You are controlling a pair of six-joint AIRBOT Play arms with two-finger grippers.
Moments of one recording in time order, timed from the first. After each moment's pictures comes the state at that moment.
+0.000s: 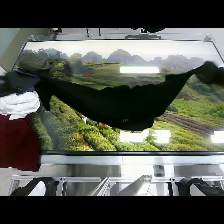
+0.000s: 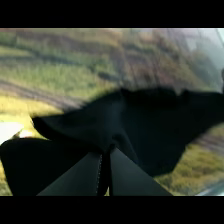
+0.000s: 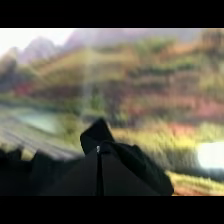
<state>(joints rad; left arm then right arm) 0.34 -0.93 1.06 0.63 -1.25 -1.09 -0.16 -0.97 1.08 -0.95 0.89 1.41</state>
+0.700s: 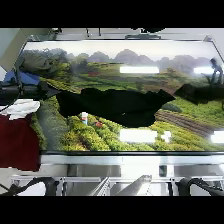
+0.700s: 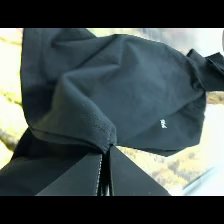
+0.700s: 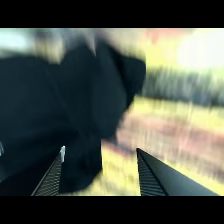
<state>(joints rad) 0.29 -1.33 1.09 0.63 -1.21 -1.01 -0.21 -1.20 0.99 -0.99 1.03 1.34</state>
